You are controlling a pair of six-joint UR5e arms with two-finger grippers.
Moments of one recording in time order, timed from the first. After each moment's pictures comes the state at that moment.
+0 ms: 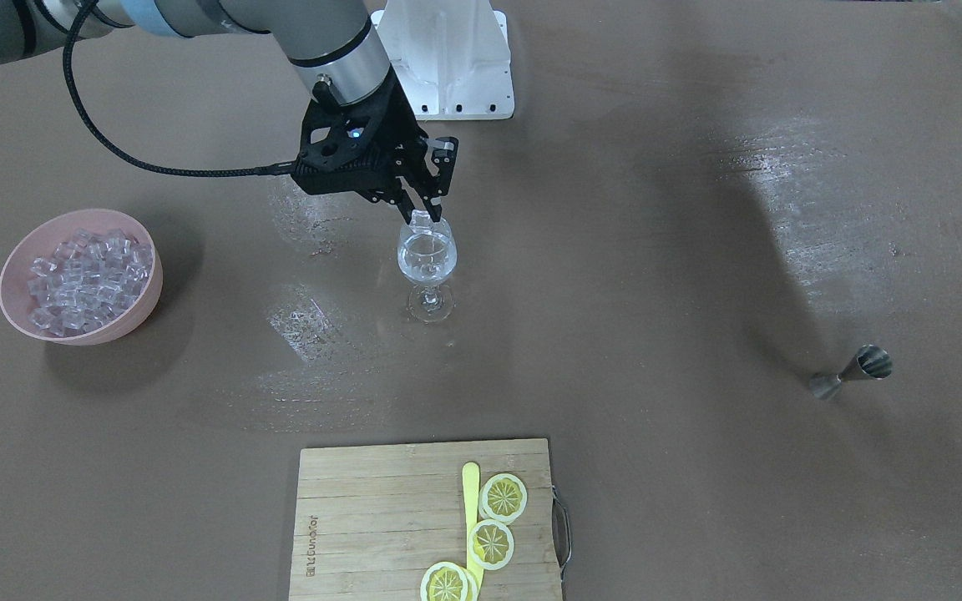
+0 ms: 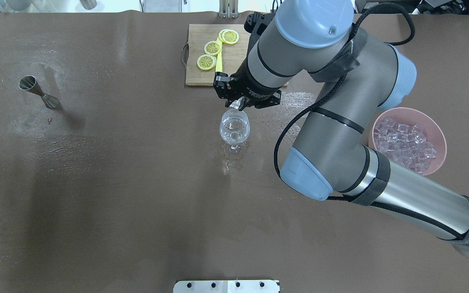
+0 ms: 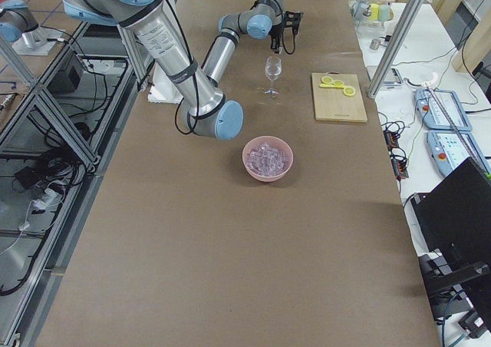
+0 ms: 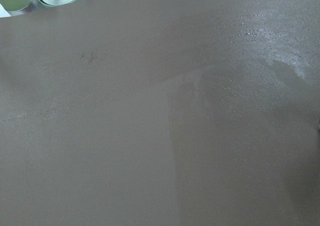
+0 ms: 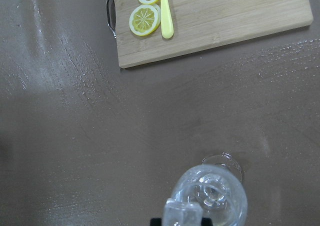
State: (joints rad) left arm -1.53 -1.55 -1.44 -2.29 -2.29 -0.20; right arm 0.67 -0.78 1.81 -1.57 2.00 1.36
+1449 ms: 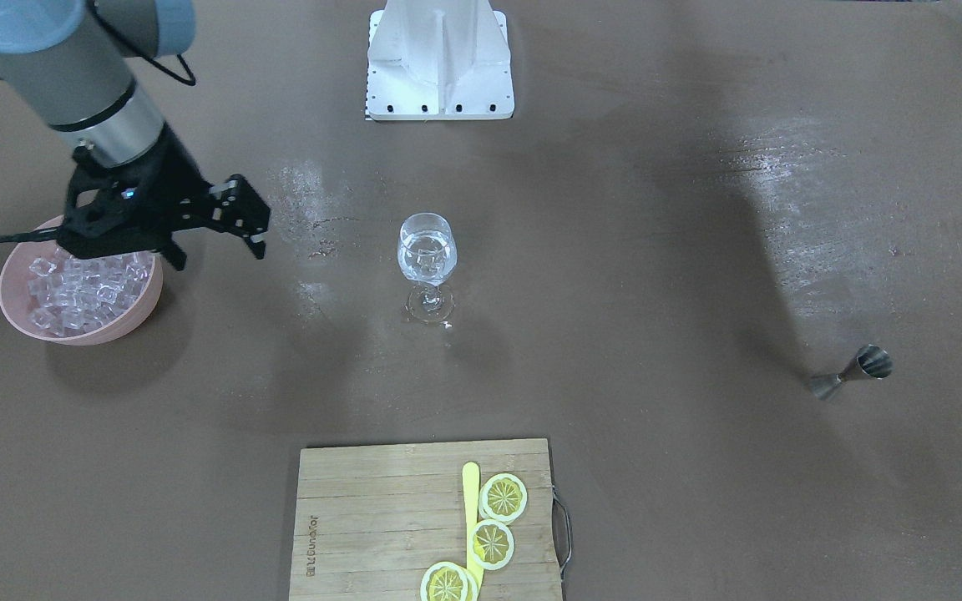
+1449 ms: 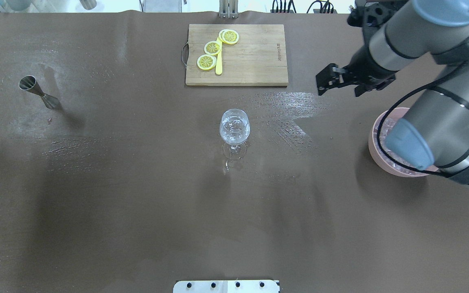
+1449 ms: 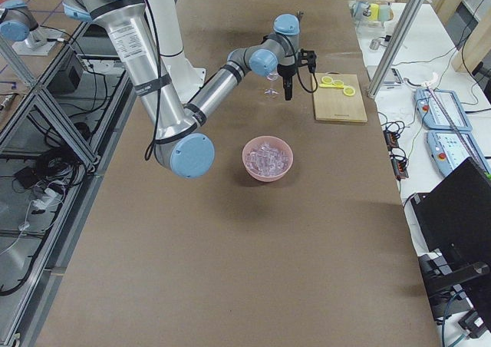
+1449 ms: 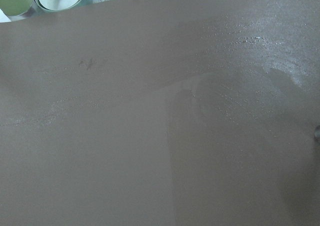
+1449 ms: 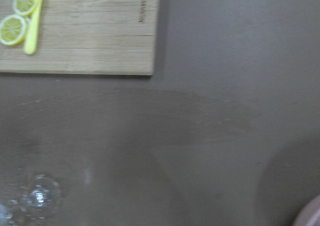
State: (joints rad) left arm -1.53 -1.63 -1.45 -2.19 -2.33 -0.28; right arm 0.96 -1.17 1.92 -1.58 2.16 0.82
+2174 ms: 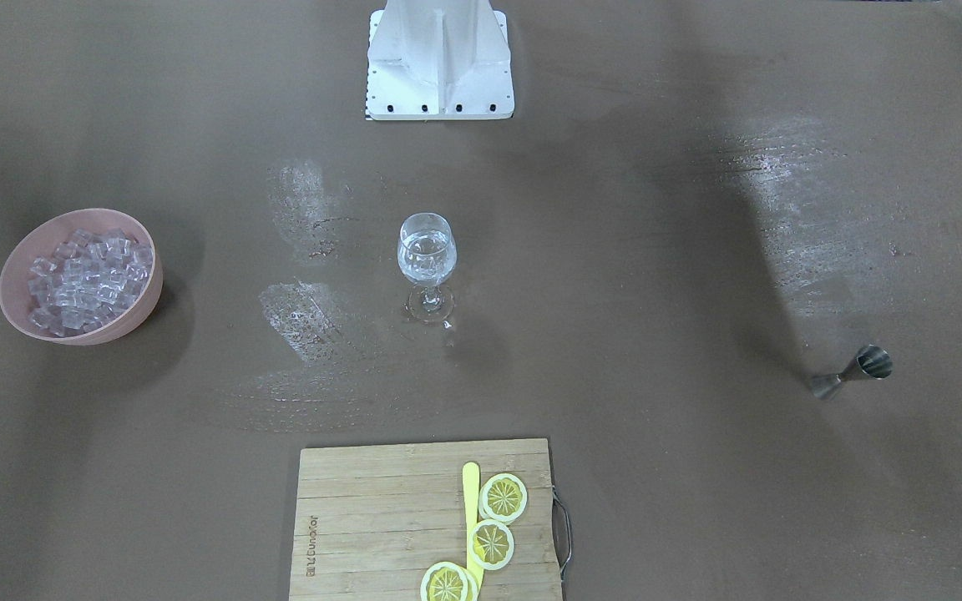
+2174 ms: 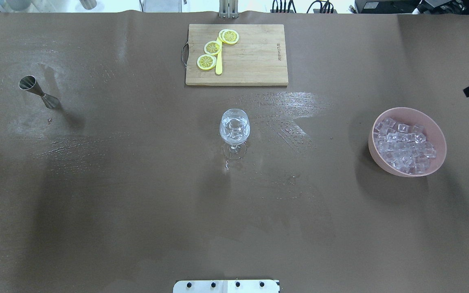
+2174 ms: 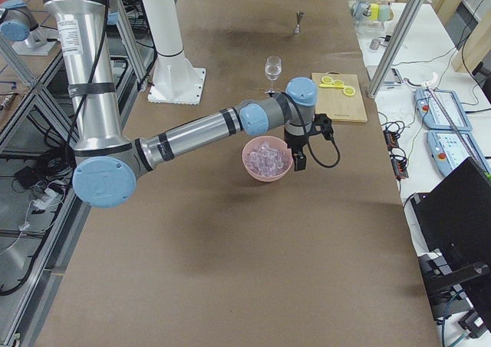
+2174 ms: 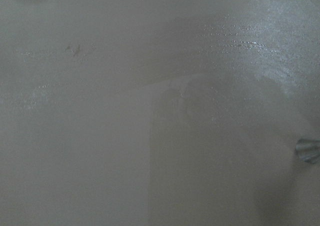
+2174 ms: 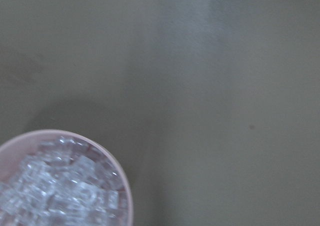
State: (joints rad) left arm -1.51 -1.57 -1.48 -2.15 -2.35 -0.27; right arm 1.37 -1.51 1.82 -1.58 2.34 0.10
